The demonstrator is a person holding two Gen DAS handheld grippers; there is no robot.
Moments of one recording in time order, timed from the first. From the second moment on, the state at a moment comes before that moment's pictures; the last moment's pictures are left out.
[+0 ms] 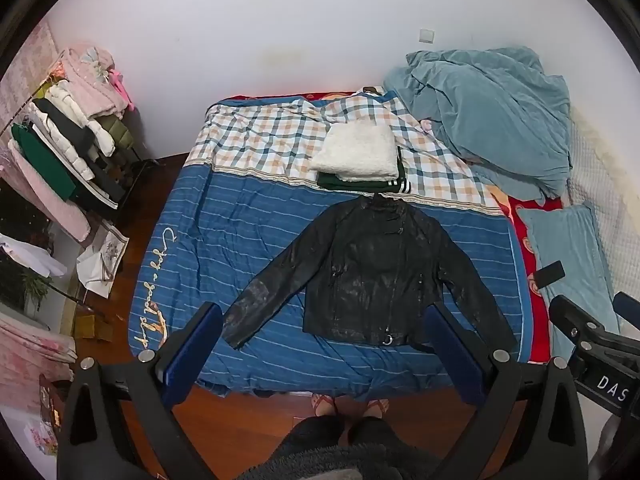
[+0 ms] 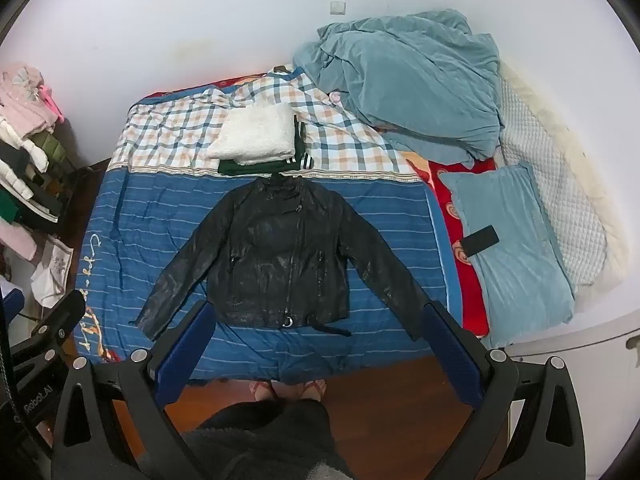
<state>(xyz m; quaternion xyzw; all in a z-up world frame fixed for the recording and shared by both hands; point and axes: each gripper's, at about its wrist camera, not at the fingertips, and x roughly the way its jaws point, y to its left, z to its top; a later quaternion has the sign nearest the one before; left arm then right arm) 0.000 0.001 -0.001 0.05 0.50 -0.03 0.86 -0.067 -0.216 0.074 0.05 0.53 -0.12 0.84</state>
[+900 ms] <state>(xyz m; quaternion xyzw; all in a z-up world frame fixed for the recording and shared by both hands) 0.009 0.000 -0.003 0.05 0.52 -0.04 0.85 -0.063 -0.222 0.066 0.04 0.55 -0.12 0.83</state>
